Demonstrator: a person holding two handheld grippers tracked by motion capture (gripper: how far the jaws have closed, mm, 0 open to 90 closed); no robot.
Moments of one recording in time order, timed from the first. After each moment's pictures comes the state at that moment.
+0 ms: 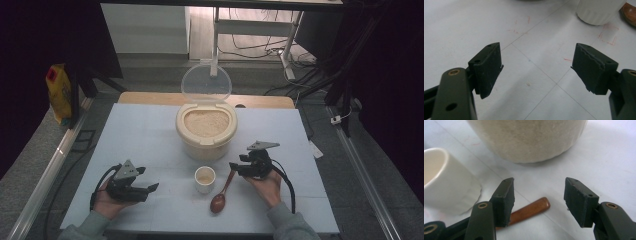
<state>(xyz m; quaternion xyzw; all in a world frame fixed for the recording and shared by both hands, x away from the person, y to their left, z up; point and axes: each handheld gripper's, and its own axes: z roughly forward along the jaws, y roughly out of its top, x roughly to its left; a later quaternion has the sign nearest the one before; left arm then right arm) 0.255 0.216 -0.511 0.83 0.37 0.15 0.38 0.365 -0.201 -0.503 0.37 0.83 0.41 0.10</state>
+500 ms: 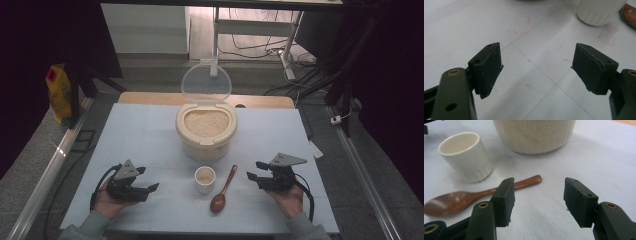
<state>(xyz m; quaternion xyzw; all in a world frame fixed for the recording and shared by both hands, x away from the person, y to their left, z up) 0.255 0.215 -0.511 0.83 0.38 0.15 0.38 0.321 -0.259 -0.490 0.31 0.83 0.45 0.14</state>
